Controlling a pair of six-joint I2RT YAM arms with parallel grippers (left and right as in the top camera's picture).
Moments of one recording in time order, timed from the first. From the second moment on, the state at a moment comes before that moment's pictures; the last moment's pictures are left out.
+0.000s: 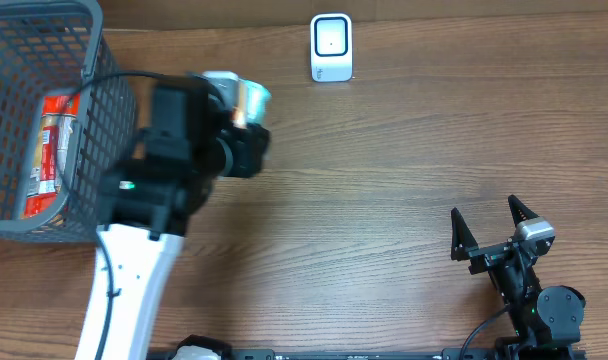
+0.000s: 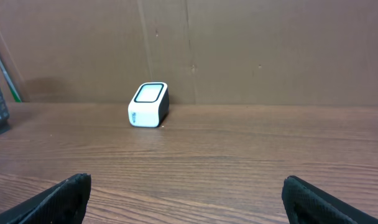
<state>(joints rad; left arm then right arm) -0.26 1.28 1.45 -1.02 0.04 -0.19 0.06 0.01 0.02 -0.02 -0.20 0.10</state>
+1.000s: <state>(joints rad) -0.70 1.76 1.22 -0.63 -0.01 -0.34 0.06 0.01 0.02 -0.02 -0.20 0.10</state>
